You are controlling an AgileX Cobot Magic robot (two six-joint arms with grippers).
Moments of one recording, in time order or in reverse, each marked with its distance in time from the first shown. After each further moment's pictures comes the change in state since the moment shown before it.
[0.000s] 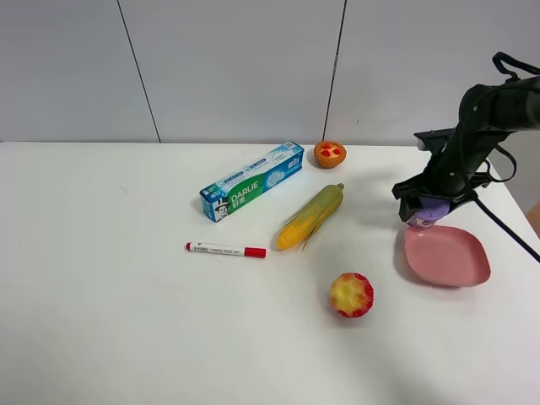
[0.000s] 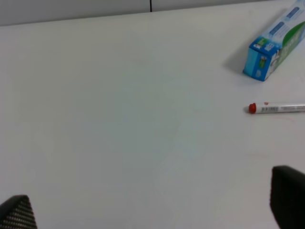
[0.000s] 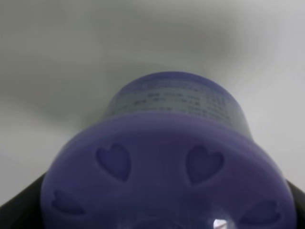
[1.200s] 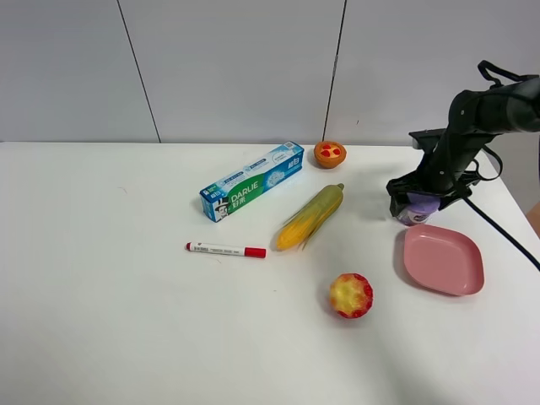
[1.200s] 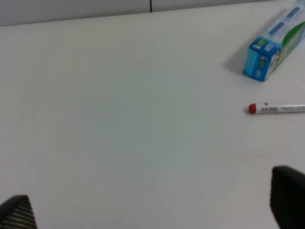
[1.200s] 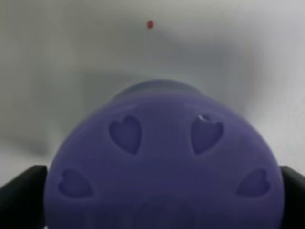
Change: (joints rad) left arm 0.000 0.000 0.000 0.000 0.000 0.000; right arm -0.007 0.105 -0.088 -0.009 -0.041 0.012
